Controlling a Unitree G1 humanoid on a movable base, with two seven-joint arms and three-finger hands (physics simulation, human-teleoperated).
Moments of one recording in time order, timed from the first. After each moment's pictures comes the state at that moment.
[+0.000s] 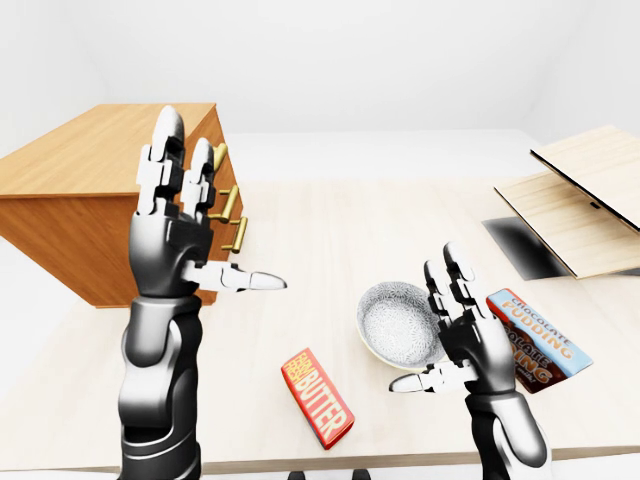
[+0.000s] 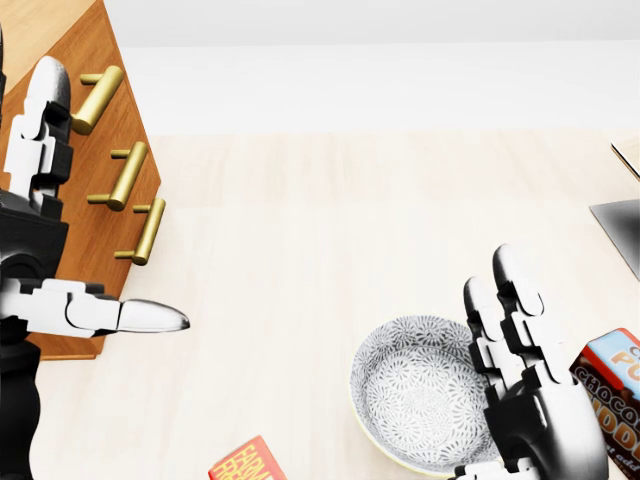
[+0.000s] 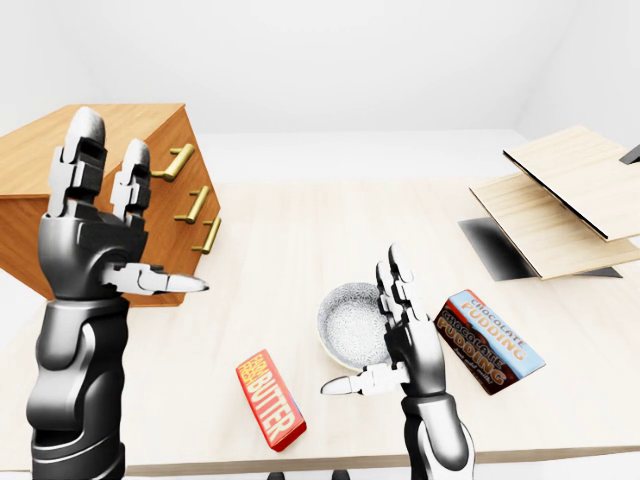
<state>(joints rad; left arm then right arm) -0.23 0.15 0.14 -0.51 -0.26 0.09 -0.12 0.37 0.00 -0.02 -0.54 0.16 -0.06 0.24</state>
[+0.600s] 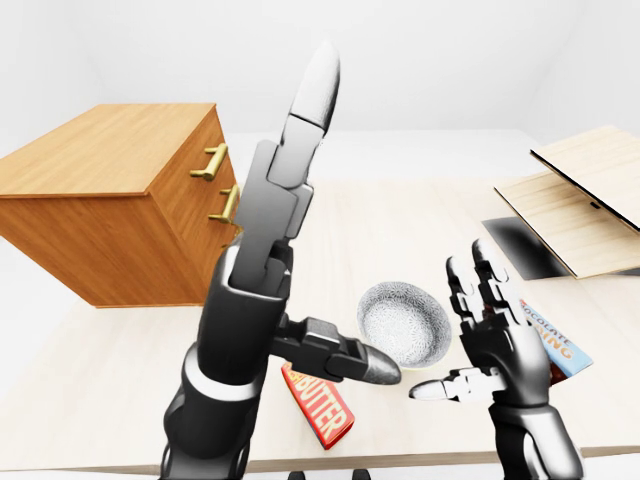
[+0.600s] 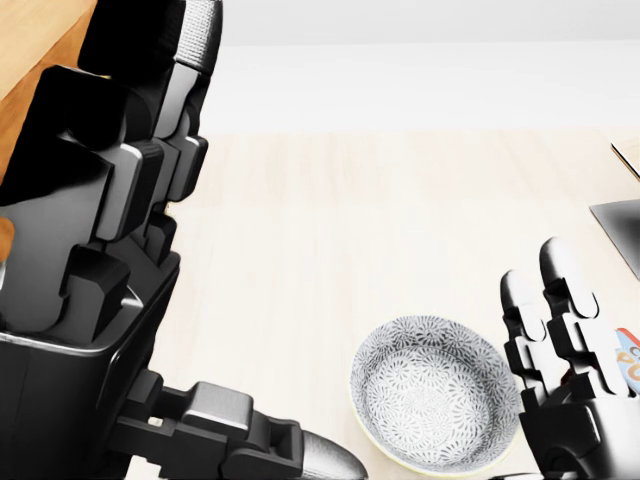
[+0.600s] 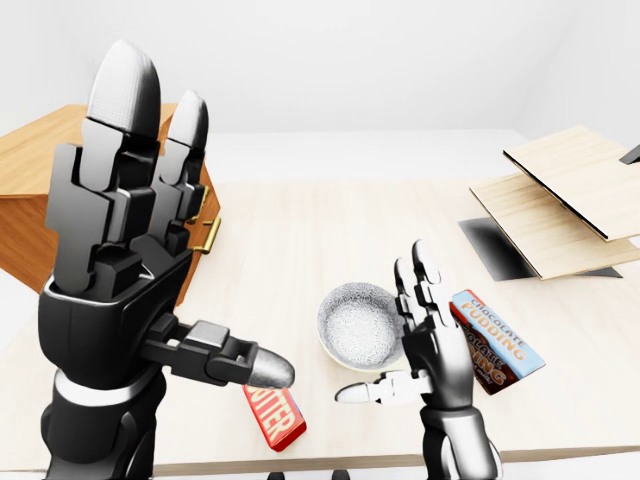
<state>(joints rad) -0.20 0.07 -0.32 -0.90 0.28 0.09 -0.11 0.42 0.03 -0.10 -0.66 0.21 -0.02 0.28</state>
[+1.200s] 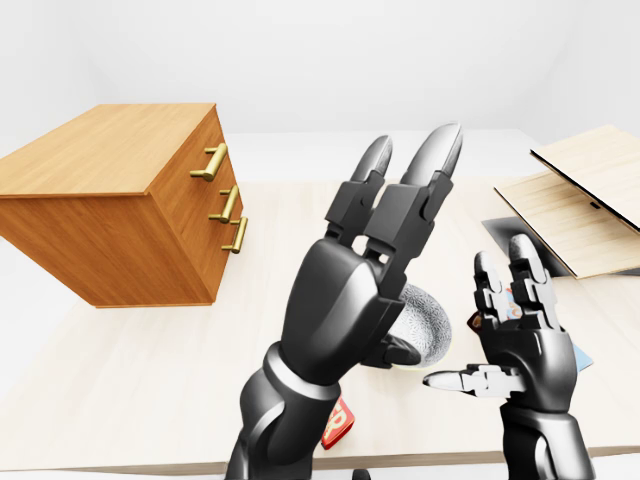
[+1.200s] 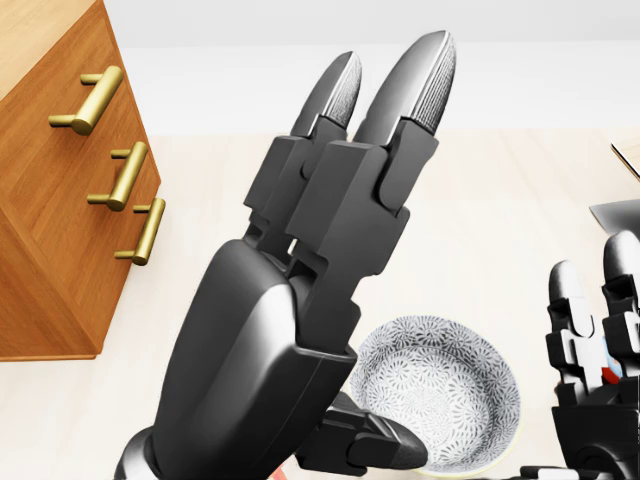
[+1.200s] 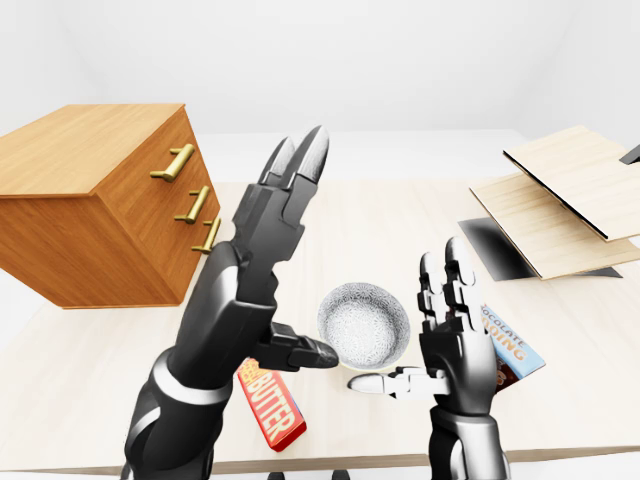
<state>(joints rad) -0.13 -0.14 -0.57 -0.79 0.94 0.09 -0.23 0.42 0.08 -0.15 -0.67 0.25 -0.09 0.23</state>
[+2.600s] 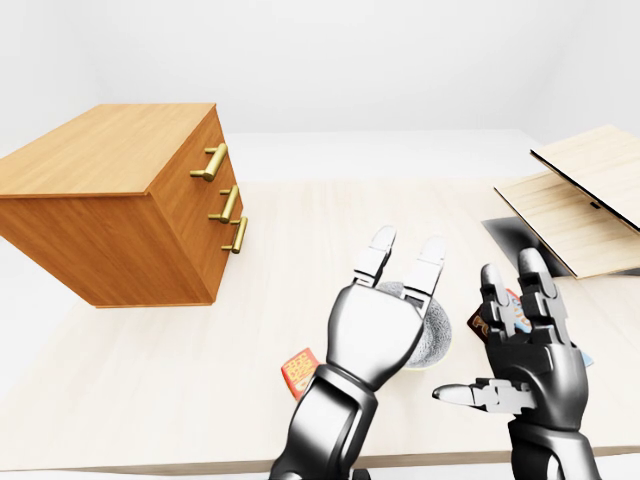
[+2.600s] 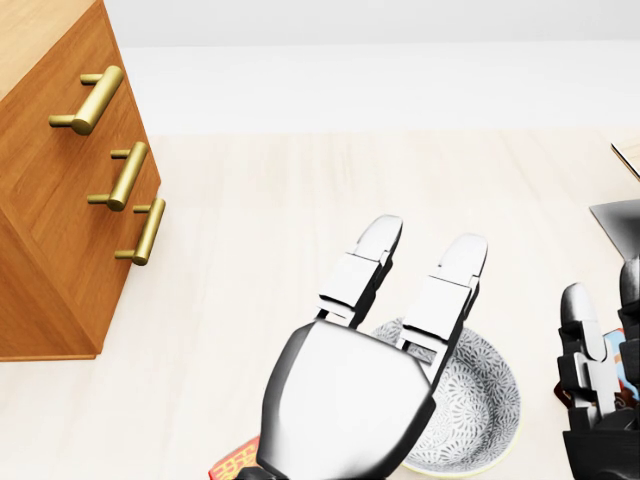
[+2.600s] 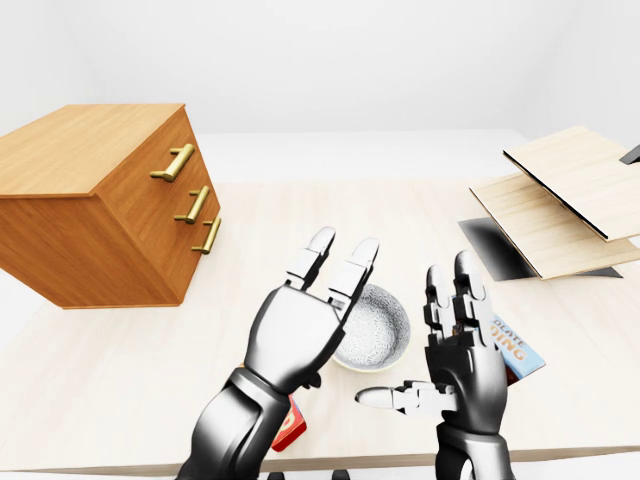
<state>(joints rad) 0.06 -0.19 -0.72 -0.59 1.61 0.09 -0.43 0.49 0.12 -0.18 -0.69 0.30 -0.09 0.27</state>
